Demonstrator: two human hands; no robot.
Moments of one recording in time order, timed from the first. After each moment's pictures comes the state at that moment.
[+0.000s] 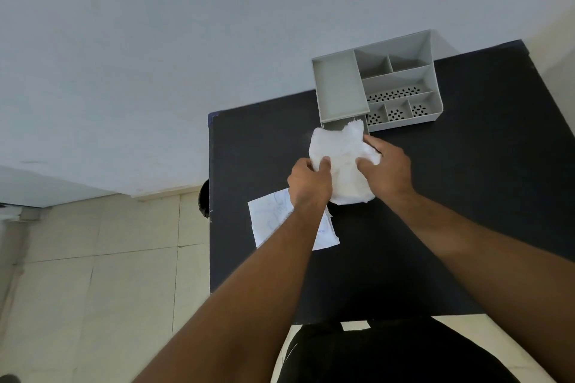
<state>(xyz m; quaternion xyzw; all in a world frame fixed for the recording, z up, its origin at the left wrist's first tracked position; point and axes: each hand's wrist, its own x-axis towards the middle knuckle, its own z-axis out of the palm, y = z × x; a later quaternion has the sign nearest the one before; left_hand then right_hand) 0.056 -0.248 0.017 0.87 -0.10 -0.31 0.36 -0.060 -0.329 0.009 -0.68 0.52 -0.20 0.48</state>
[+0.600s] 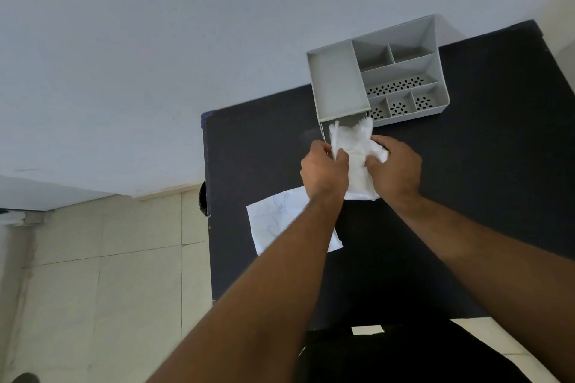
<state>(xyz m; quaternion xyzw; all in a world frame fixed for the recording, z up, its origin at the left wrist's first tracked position) 0.048 -0.286 0.008 0.89 -0.19 -0.25 0.34 -0.058 -0.341 -0.021 -0.68 0.57 -0.22 0.40</state>
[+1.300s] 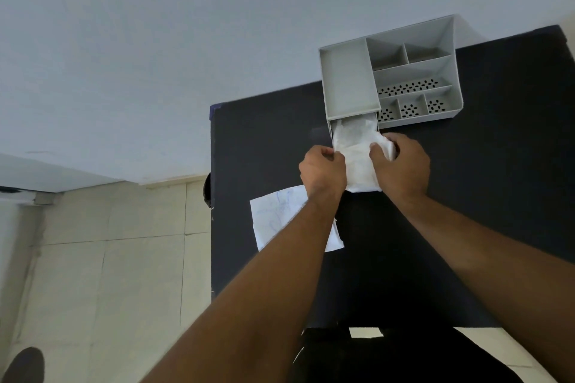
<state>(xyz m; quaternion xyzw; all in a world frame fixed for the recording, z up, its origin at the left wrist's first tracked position) 0.060 -0.283 -0.002 0.88 -0.11 -0.27 0.37 -0.055 -0.349 -0.023 -0.68 0.57 -0.23 0.39</state>
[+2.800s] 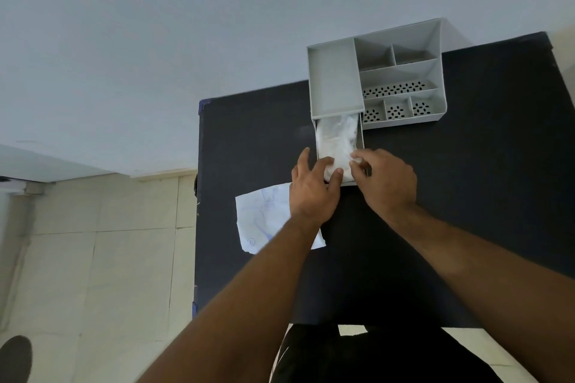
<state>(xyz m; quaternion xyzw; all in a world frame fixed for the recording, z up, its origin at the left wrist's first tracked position) 0.038 -0.248 -0.025 0.88 -0.36 -0.23 0.23 -0.077 -0.344 -0.012 -0.83 0.46 -0.12 0.29</state>
